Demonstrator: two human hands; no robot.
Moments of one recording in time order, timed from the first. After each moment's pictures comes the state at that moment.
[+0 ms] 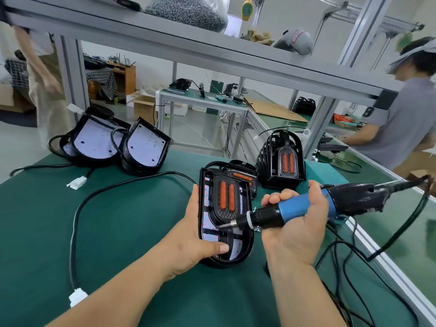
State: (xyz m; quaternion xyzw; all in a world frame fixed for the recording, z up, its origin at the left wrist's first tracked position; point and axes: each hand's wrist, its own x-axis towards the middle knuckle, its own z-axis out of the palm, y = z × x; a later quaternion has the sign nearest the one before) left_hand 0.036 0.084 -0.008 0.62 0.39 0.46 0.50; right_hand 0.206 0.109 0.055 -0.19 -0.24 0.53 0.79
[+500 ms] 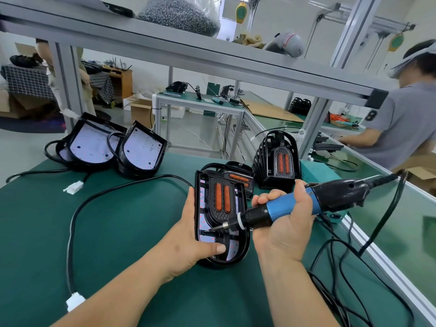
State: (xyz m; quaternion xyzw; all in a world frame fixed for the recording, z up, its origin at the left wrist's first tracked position) left_hand 0.036 0.083 -0.008 0.62 0.40 0.46 0.50; right_hand 0.197 0.110 0.053 -0.19 -0.25 0.51 0.80
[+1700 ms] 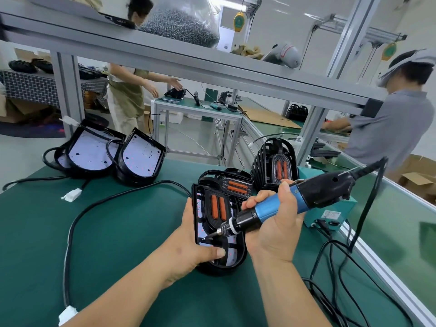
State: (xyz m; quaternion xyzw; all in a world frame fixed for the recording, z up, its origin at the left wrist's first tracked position) left_hand 0.038 0.093 -0.005 0.59 0.41 0.47 0.51; right_hand 0.184 0.112 0.061 -0.20 -0.31 0.50 0.79
